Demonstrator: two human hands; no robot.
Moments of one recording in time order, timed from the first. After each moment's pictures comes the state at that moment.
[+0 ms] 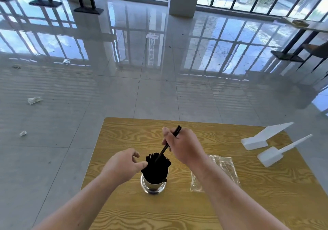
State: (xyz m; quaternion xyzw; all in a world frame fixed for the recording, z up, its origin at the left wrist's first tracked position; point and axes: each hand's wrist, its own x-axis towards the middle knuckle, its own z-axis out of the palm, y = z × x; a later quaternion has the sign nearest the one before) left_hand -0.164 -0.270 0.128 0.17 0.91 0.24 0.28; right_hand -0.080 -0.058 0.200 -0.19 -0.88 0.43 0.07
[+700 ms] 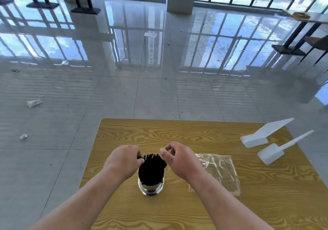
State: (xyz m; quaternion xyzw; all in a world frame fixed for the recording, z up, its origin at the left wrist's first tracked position) left_hand -0.165 -0.236 0.148 0.24 0.94 0.14 0.20; right_hand -0.050 -0.044 0.148 -0.23 -0.88 0.42 -0.03
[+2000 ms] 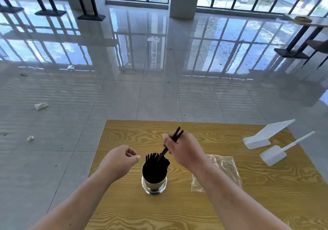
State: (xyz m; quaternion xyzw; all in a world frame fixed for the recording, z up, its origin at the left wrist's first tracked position) left_hand -0.164 -0.274 0.145 0.11 0.91 0.31 0.25; right_hand -0.063 -0.049 0.191 -0.17 -0.89 0.41 0.04
